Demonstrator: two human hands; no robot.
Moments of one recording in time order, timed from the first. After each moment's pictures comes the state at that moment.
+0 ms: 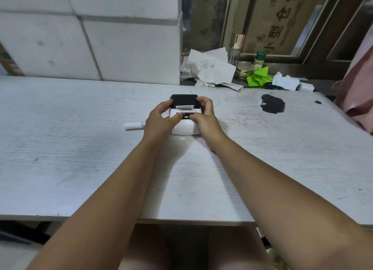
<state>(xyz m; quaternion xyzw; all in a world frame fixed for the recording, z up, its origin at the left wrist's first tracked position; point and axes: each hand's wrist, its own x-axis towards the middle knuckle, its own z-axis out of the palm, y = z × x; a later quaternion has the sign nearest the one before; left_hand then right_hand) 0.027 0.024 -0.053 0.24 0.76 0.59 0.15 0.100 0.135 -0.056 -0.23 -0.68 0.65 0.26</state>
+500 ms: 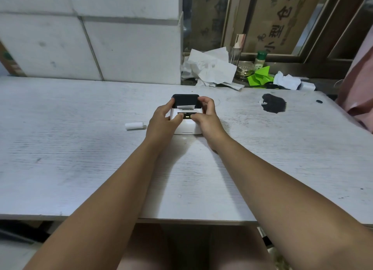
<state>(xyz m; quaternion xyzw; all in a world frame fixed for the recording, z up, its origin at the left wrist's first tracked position) 0.029 0.027 -0.053 0.27 0.78 0.55 0.13 0.100 0.137 -0.058 -0.23 -0.67 0.66 0.26</state>
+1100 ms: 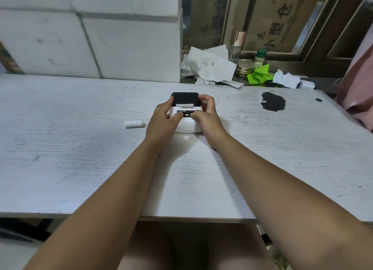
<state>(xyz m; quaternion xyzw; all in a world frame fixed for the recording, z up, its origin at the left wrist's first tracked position) 0.031 0.028 -0.056 0.27 0.78 0.55 0.13 0.100 0.138 -0.060 -0.23 -0.67 0.65 0.26</state>
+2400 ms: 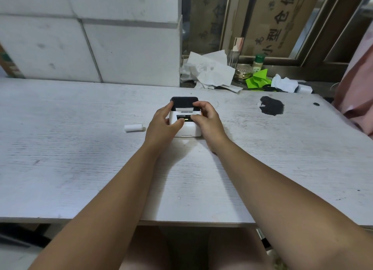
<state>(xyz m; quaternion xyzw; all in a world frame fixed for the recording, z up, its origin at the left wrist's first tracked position) 0.028 0.023 -0.061 0.29 0.77 0.55 0.13 0.102 0.138 -0.062 -0.24 -0.69 0.63 0.27</state>
